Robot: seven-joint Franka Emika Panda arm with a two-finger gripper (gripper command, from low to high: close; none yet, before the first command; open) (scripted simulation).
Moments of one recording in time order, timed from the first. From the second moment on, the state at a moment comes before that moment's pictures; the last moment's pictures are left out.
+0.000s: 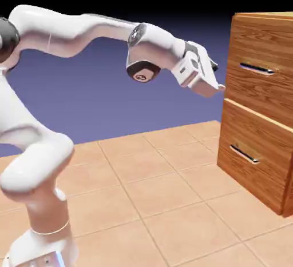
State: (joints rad) arm -0.72 -0.58 0.68 -2.38 1.23 2.95 0.44
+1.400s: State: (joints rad) arm -1.78 -0.61 1.66 -1.74 2.88 2.85 0.06
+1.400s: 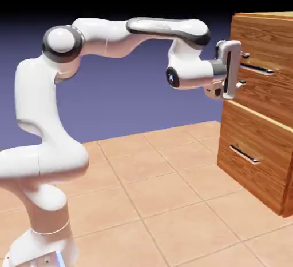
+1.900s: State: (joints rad) arm -1.71 -0.59 1.61 -1.79 2.89 2.83 0.05
